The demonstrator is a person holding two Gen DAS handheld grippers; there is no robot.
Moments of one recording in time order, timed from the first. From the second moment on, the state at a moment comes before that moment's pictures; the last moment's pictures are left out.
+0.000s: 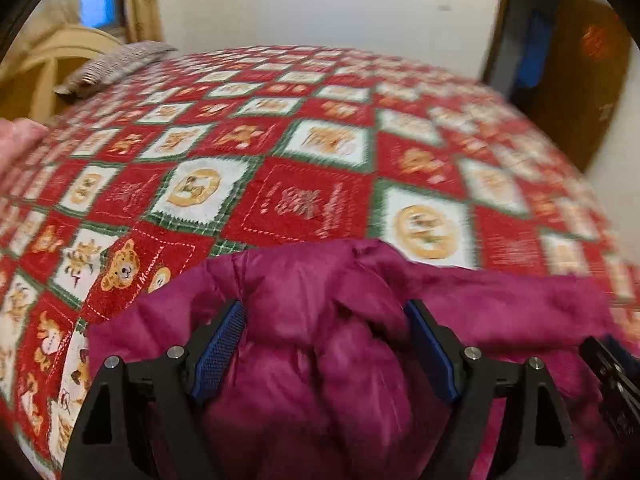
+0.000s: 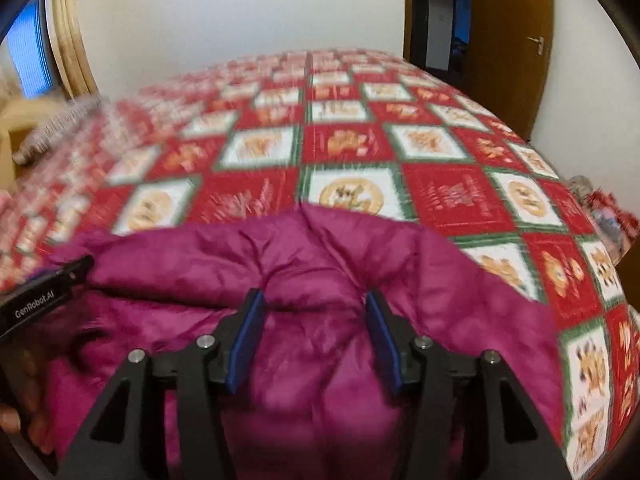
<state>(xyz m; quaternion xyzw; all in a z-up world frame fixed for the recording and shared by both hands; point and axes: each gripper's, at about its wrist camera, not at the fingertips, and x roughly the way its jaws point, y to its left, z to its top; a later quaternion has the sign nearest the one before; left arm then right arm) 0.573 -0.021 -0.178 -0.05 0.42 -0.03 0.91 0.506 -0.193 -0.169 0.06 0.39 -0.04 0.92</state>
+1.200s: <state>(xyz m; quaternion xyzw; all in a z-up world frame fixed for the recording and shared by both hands) 0.156 0.113 -0.188 0.01 0.45 -0.17 0.88 0.101 -0.244 -0.150 0.07 0.44 0.01 0.90</state>
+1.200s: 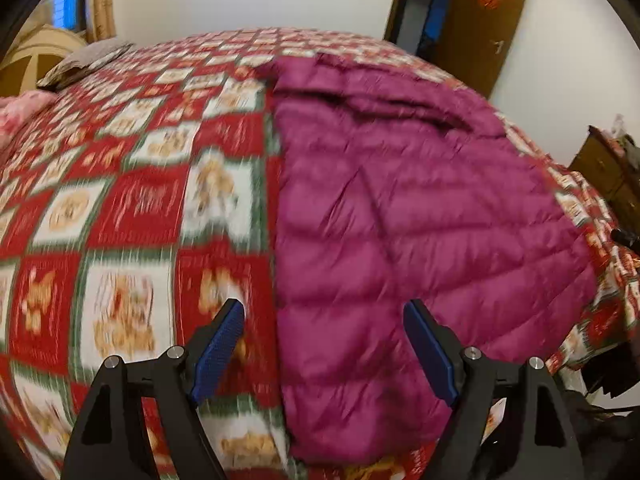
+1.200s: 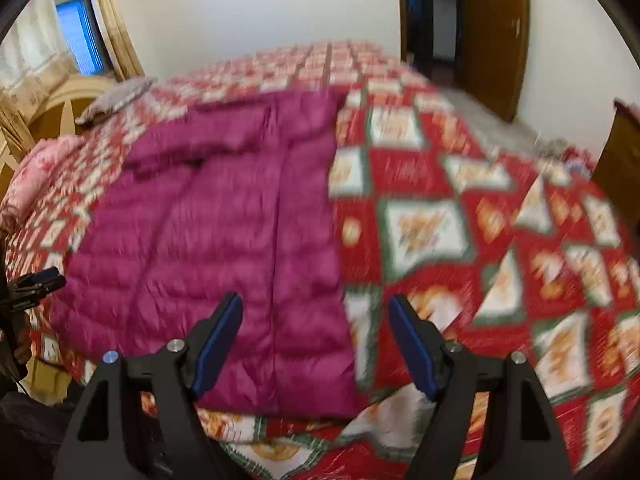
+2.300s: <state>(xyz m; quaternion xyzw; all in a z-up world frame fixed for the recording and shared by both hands) 0.116 0.118 -0.208 -0.04 0.47 -0.25 0.85 0.089 -0.226 -0.224 0.06 0.51 0.05 0.86</state>
